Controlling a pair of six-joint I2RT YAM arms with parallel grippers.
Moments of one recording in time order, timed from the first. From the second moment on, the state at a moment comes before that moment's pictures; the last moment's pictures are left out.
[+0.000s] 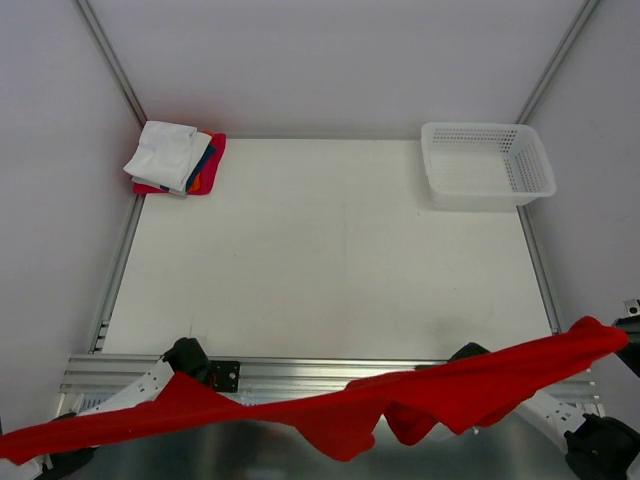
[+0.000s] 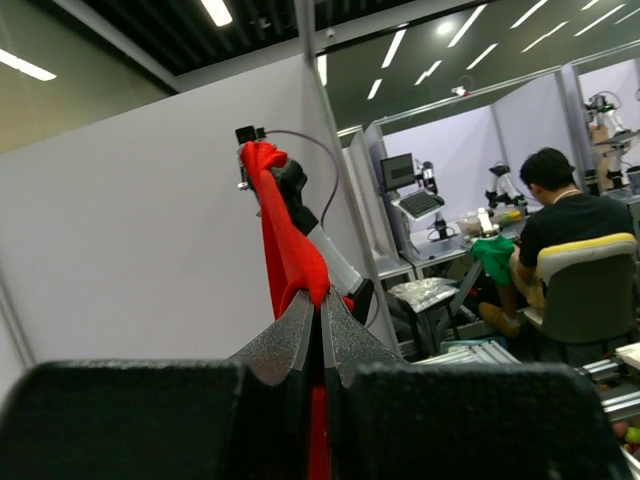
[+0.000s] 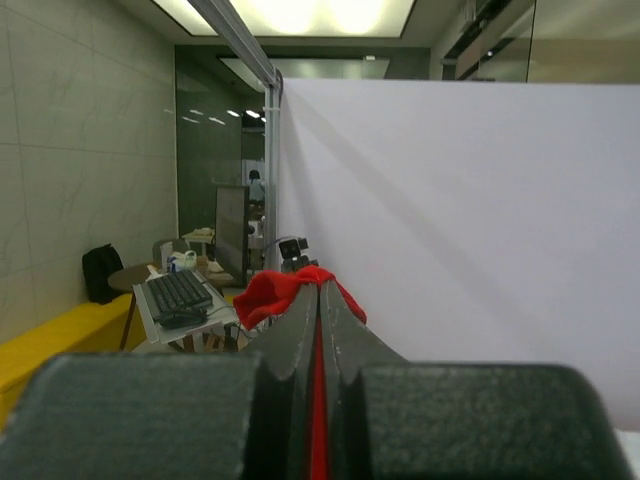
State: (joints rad) left arm -0.91 0.02 1.45 -0.48 0.63 -0.35; right arm 0.68 0.68 1.81 -0.18 -0.69 0.71
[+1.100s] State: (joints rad) left arm -0.80 0.03 1.00 -0.60 0.13 -0.17; right arm 0.55 0.57 1.30 -0.70 0.25 0.41
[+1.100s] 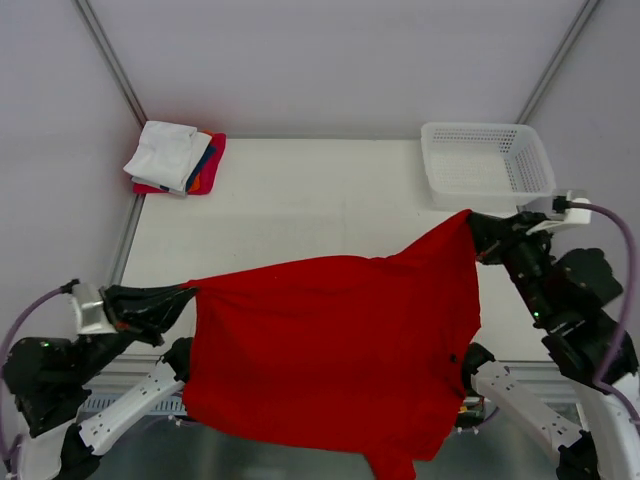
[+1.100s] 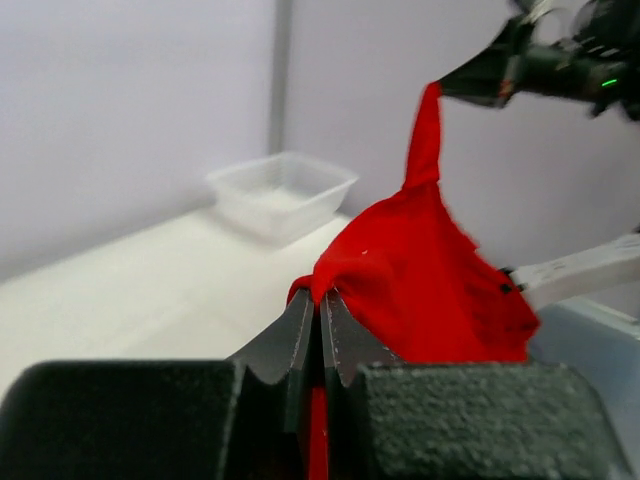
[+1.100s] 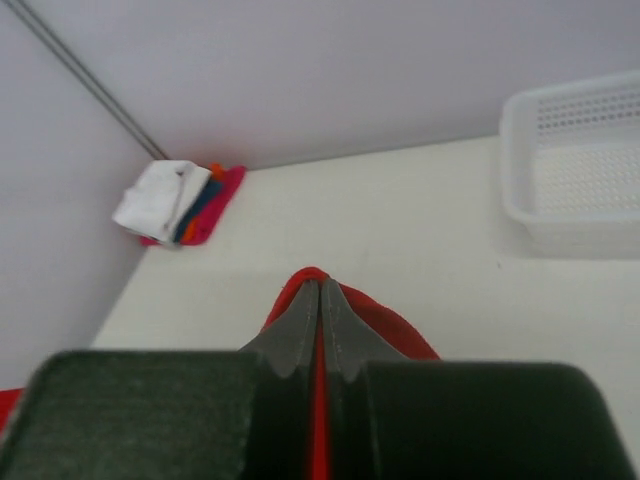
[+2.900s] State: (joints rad) left arm -0.48 1.29 0.64 0.44 -0.78 0.01; right arm 0.47 1.51 1.07 -0.09 0.44 0.08
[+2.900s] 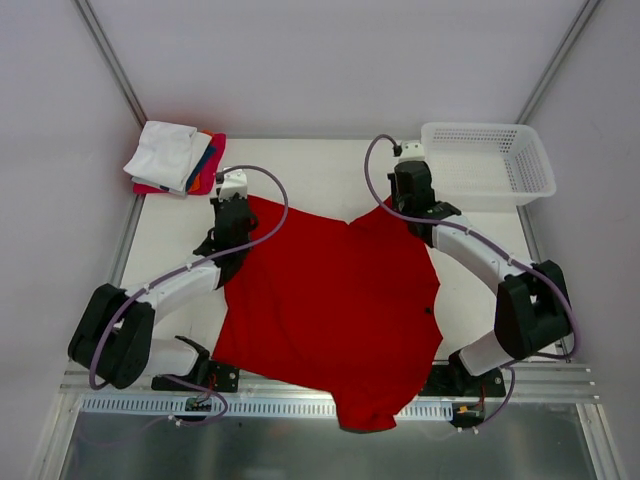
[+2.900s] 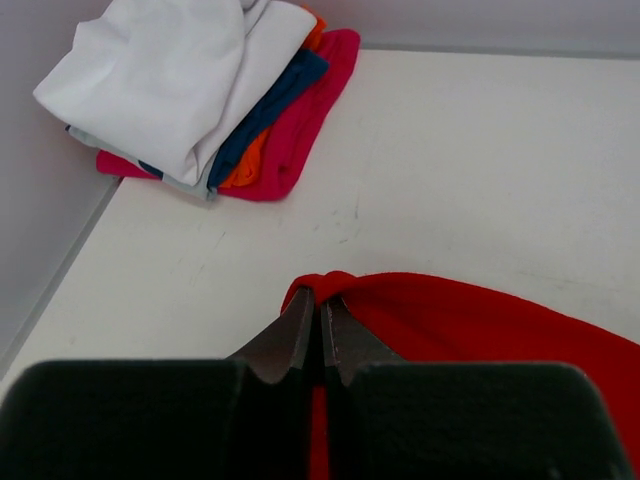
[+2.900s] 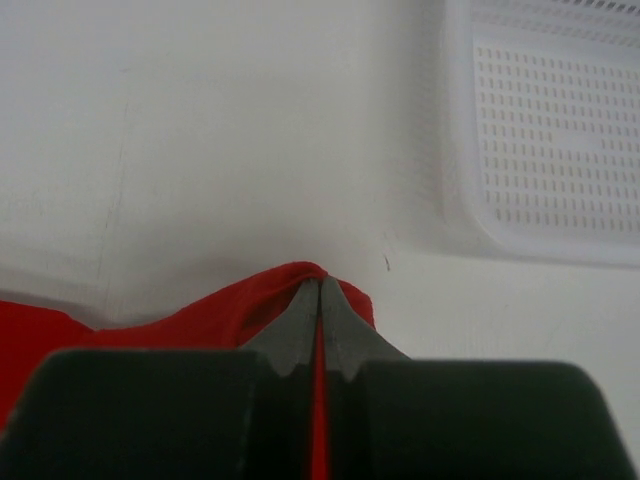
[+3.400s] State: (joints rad) left arm -0.25 1.62 0.78 0.41 -0.69 -0.04; right arm 0.44 1.76 1.33 -0.07 0.48 -0.02
